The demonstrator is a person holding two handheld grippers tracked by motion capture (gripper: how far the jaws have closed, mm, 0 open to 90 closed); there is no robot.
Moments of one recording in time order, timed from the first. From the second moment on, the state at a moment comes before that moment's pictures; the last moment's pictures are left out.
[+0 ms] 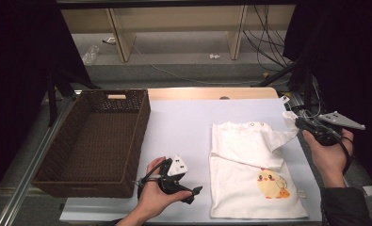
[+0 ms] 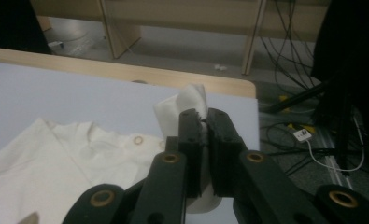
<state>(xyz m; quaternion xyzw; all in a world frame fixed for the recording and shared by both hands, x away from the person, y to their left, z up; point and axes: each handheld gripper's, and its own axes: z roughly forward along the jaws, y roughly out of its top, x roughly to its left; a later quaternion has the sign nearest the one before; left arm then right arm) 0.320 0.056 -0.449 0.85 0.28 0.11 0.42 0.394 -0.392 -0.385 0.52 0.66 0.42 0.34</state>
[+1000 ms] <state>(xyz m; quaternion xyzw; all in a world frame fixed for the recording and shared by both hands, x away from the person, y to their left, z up) 0.319 0.055 -0.450 0.85 0.28 0.11 0.42 0.391 -0.476 -0.422 0.60 0.61 0.28 0.43</state>
